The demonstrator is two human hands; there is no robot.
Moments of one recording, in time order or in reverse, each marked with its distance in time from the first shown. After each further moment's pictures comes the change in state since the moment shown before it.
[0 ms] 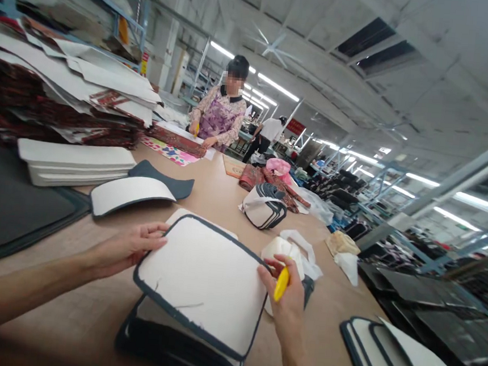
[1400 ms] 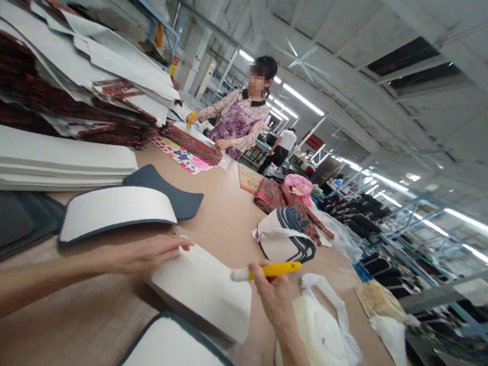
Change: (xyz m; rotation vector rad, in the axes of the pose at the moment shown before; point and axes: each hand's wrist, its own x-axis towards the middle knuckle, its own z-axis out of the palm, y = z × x) left_hand 0.125 -0.028 -0.071 1.175 -0.210 0.454; right_hand 0.126 0.037 0.109 -0.157 -0.345 0.027
